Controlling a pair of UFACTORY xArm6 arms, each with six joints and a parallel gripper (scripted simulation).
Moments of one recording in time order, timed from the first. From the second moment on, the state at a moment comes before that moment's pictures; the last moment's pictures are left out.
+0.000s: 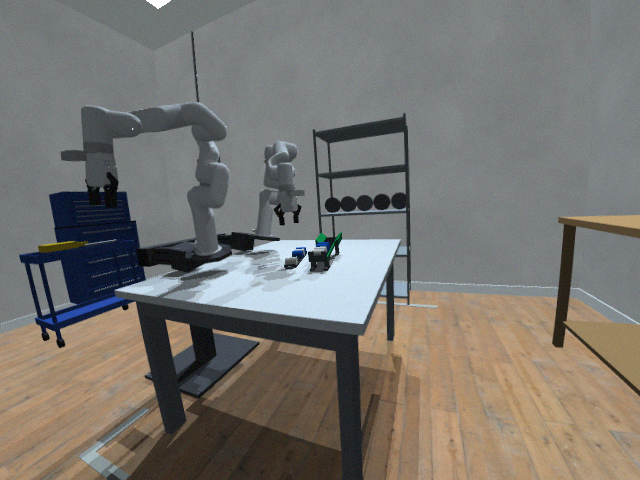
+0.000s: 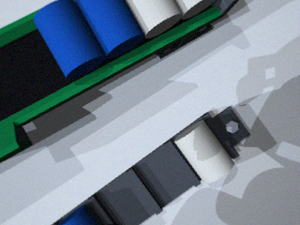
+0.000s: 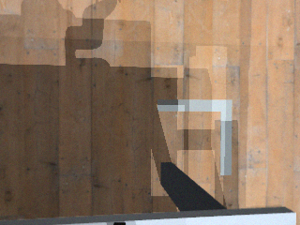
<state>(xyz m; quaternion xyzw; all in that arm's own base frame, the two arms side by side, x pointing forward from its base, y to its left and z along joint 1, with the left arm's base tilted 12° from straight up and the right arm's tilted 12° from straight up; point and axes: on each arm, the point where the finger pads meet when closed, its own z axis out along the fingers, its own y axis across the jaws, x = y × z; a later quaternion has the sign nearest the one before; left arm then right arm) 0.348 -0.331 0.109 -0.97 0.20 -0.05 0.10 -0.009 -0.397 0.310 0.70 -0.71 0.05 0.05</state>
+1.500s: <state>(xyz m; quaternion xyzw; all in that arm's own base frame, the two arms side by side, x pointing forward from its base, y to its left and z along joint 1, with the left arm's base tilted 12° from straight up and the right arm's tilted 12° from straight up) 0.277 -0.312 0.074 -0.97 0.20 -0.05 0.10 -0.009 -0.397 0.310 0.70 -0.71 0.05 0.05</state>
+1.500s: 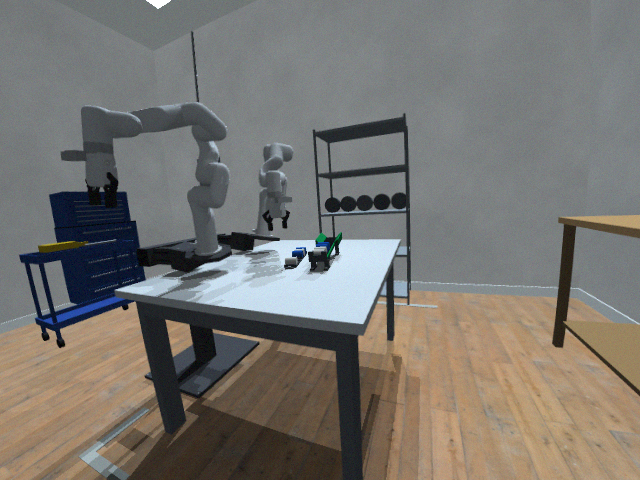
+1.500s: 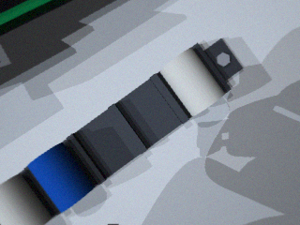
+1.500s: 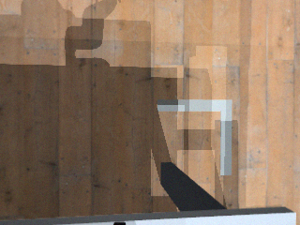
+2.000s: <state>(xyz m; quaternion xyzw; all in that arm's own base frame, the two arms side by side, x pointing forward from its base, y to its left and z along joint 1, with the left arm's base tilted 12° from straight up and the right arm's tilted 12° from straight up) 0.268 -0.245 0.088 -0.97 0.20 -0.05 0.10 -0.009 -0.397 0.310 0.70 -0.71 0.05 0.05</state>
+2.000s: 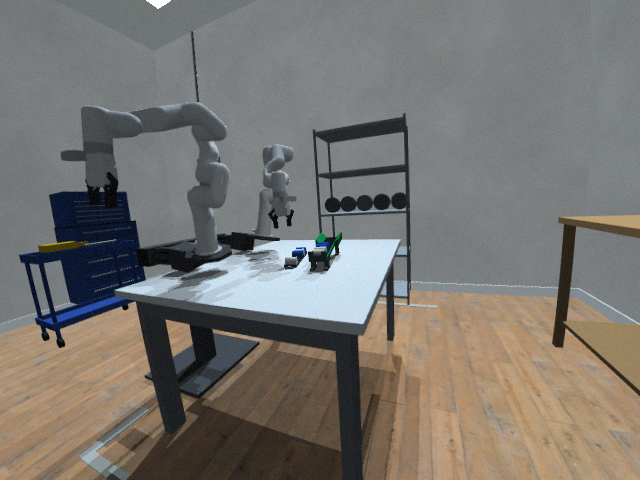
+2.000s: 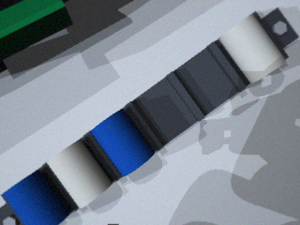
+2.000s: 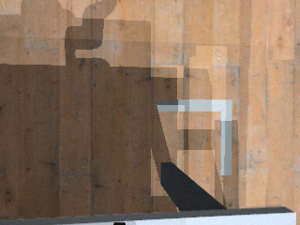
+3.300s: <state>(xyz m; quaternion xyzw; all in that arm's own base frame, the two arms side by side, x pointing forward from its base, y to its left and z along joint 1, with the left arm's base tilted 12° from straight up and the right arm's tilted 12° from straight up) 0.238 -0.152 0.093 -0.97 0.20 -0.05 0.10 -0.009 -0.397 0.310 0.70 -0.71 0.05 0.05</state>
